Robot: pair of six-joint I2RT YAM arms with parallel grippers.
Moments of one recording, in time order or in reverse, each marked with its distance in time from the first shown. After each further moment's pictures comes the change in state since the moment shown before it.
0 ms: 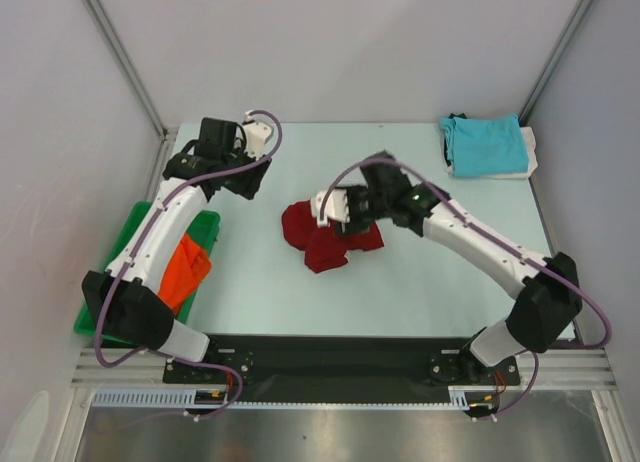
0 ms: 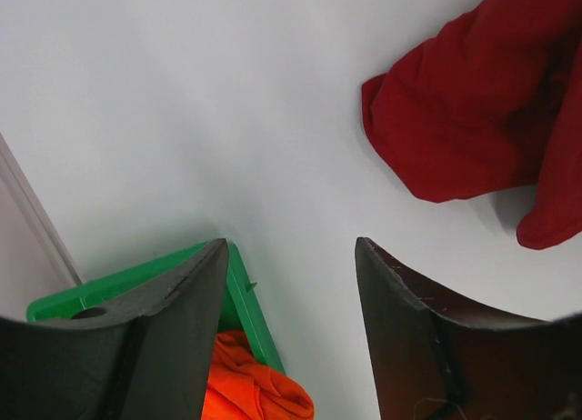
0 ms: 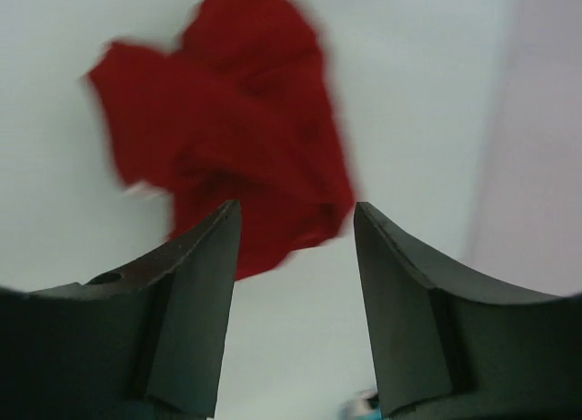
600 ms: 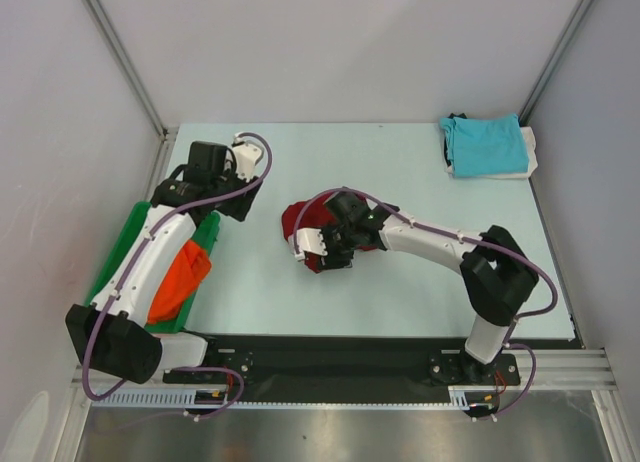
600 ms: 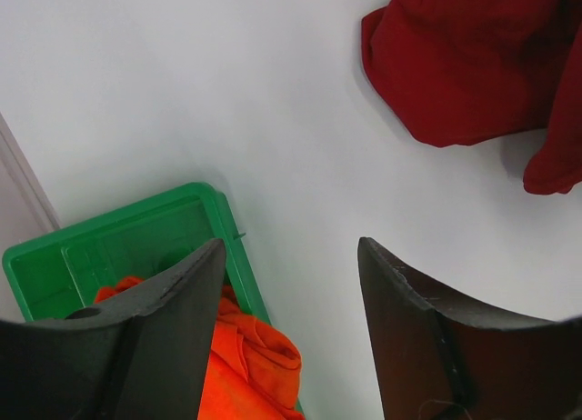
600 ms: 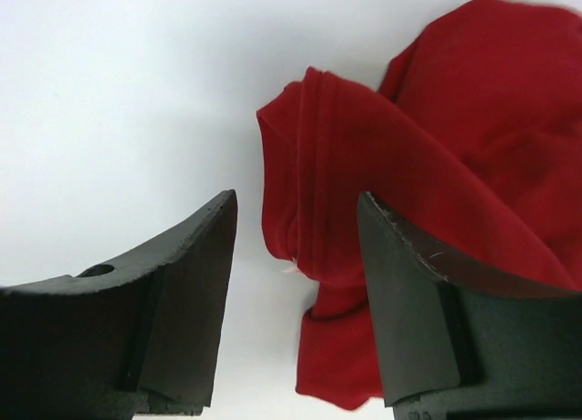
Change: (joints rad) left arm 0.010 -0.185 -0.215 0.003 -0.023 -0.008; right arm 0.140 0.233 -0.190 0.026 -0.080 0.065
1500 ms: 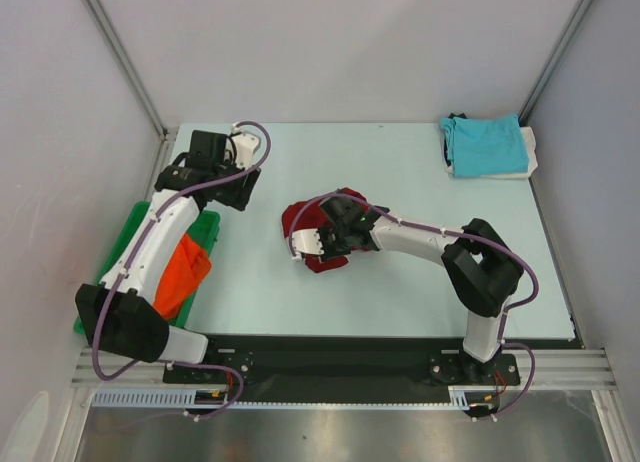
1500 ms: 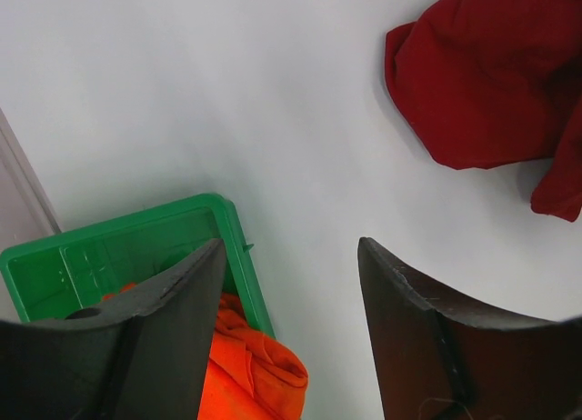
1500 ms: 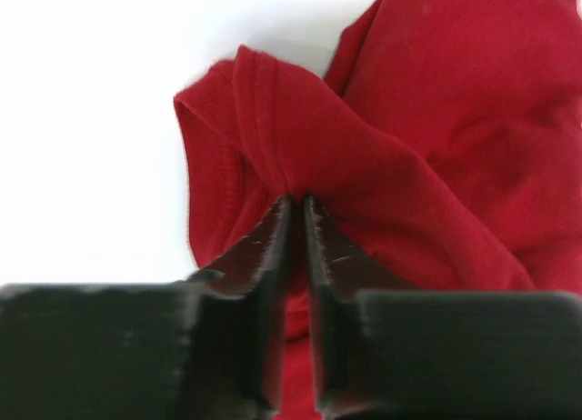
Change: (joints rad) left arm 0.041 0.098 0.064 0.000 0.000 -0.025; right arm -0.009 0.118 0.005 0.113 0.141 -0.075
